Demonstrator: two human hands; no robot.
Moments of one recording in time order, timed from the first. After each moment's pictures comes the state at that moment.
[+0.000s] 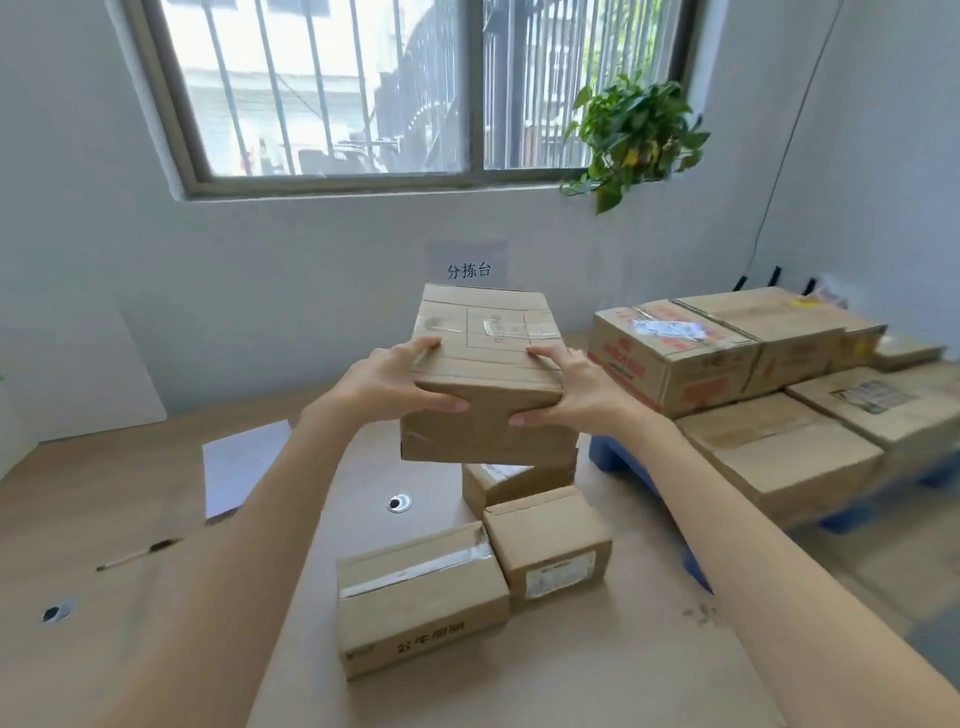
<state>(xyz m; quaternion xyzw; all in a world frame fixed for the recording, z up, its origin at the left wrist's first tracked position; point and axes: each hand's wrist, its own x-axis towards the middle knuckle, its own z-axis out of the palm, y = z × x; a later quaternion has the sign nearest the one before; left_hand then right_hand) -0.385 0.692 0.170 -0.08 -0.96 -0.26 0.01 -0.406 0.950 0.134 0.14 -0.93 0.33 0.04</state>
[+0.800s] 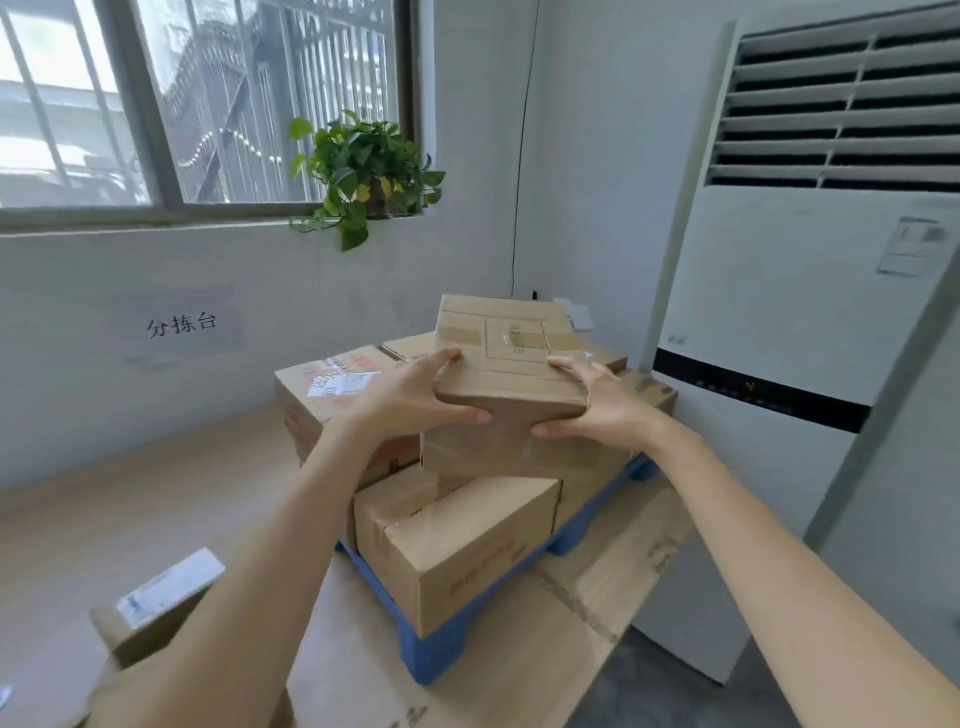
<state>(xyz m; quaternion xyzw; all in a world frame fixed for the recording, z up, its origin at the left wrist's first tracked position) -0.473 1.177 0.179 -0.31 -0.91 -0.26 0.01 -0.386 1.422 0.162 -0.03 -0.95 0.30 0.10</state>
